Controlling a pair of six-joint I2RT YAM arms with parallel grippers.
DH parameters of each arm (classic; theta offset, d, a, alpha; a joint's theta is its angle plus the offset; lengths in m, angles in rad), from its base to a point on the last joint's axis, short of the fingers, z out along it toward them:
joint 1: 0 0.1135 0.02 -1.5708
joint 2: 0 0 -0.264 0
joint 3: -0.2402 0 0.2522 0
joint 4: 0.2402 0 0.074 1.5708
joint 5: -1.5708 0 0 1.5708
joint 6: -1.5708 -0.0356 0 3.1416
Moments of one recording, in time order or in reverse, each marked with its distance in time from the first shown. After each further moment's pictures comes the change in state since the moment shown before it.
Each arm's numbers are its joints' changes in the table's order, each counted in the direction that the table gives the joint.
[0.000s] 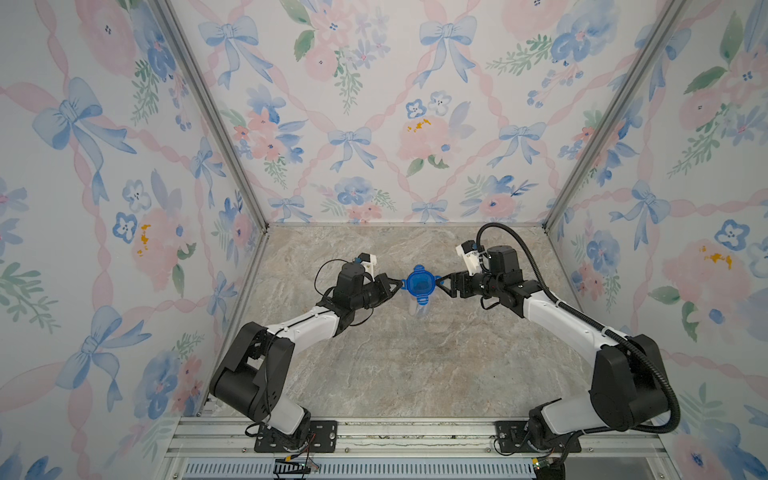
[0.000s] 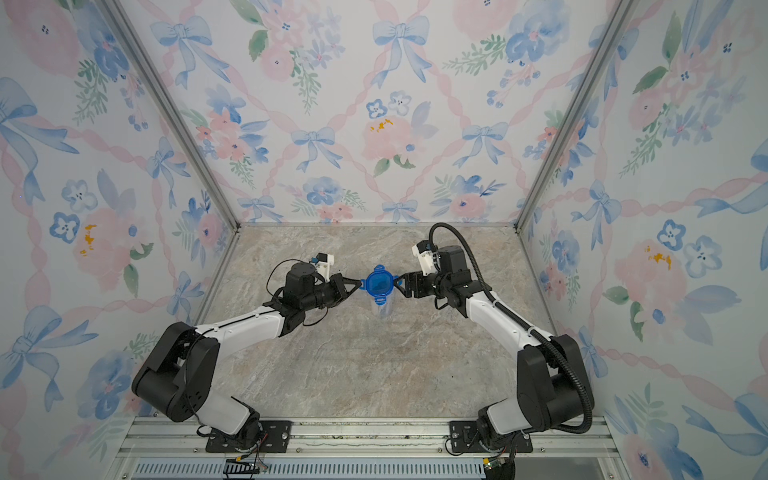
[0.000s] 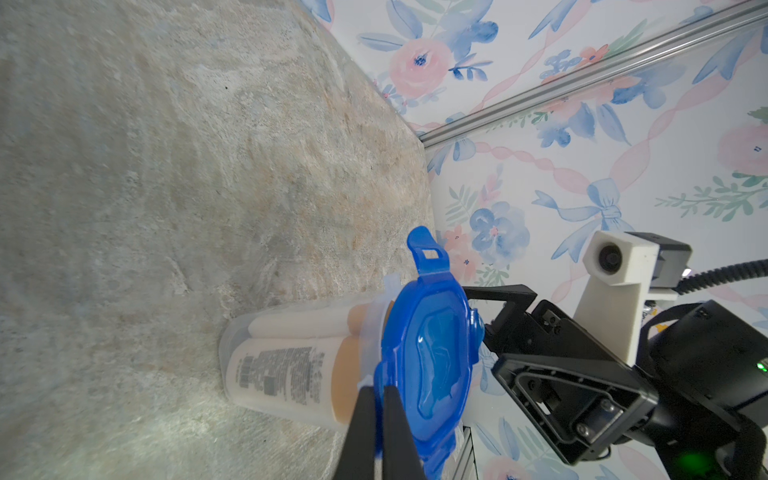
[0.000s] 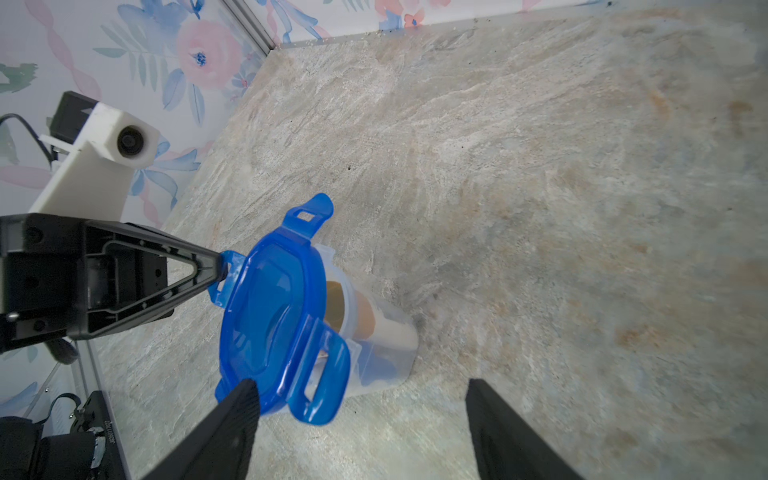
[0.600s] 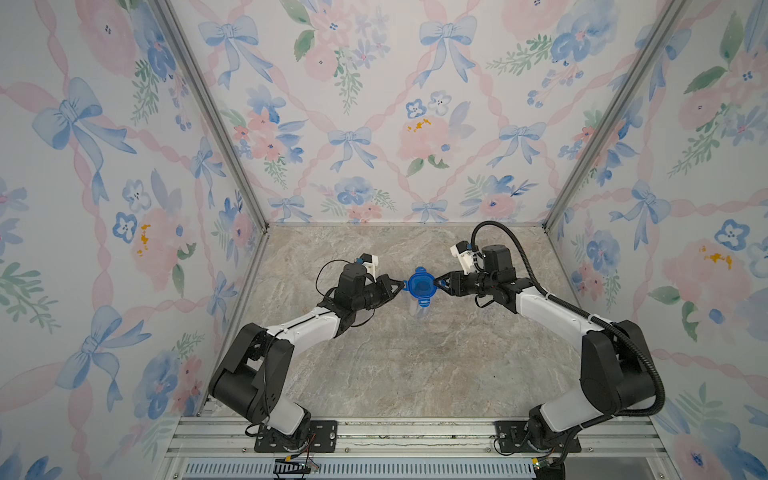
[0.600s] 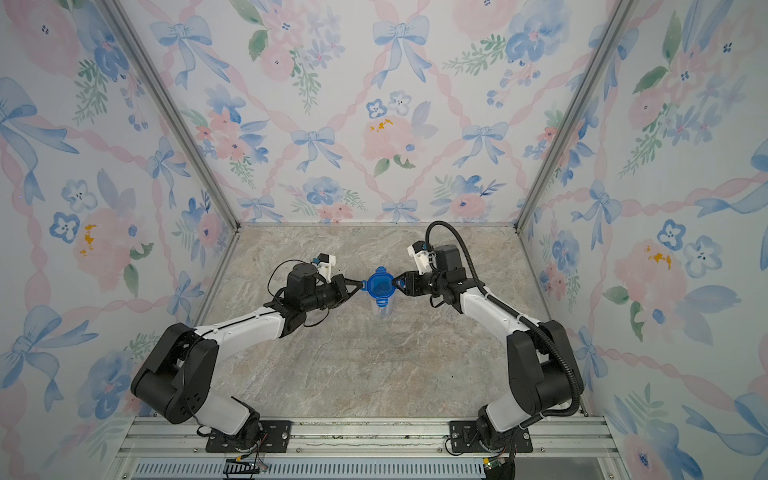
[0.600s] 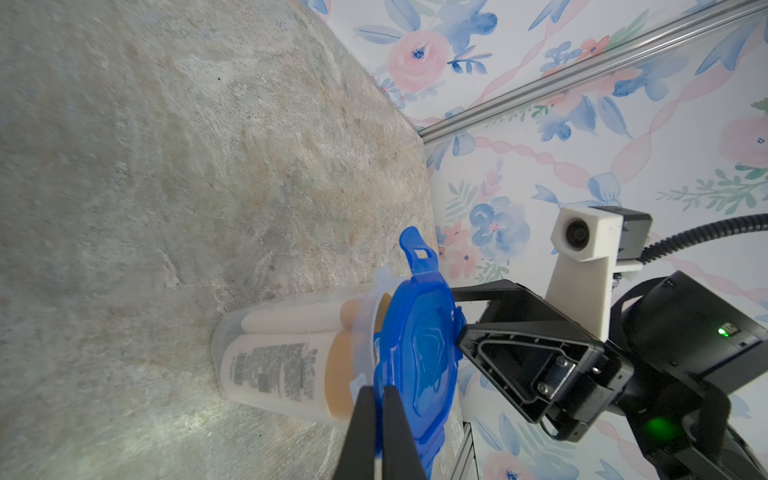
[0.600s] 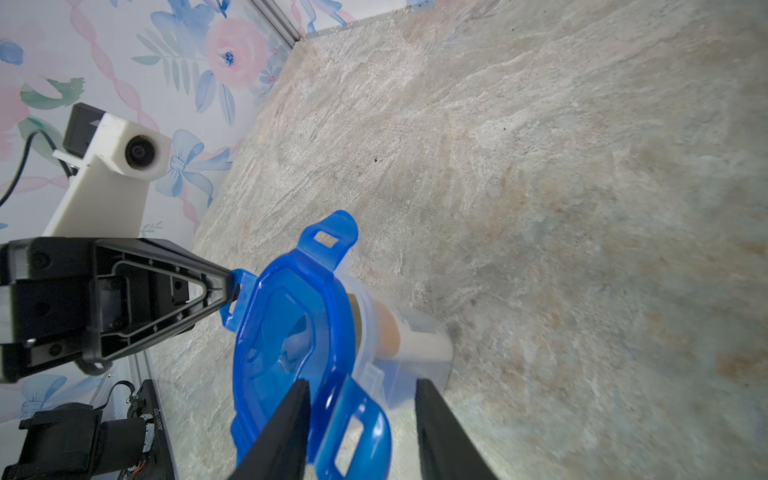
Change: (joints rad) left arm -0.019 -0.009 0.000 0.010 0.012 0.000; right arm 0.000 0.089 -0.021 -0.050 0.096 -0.064
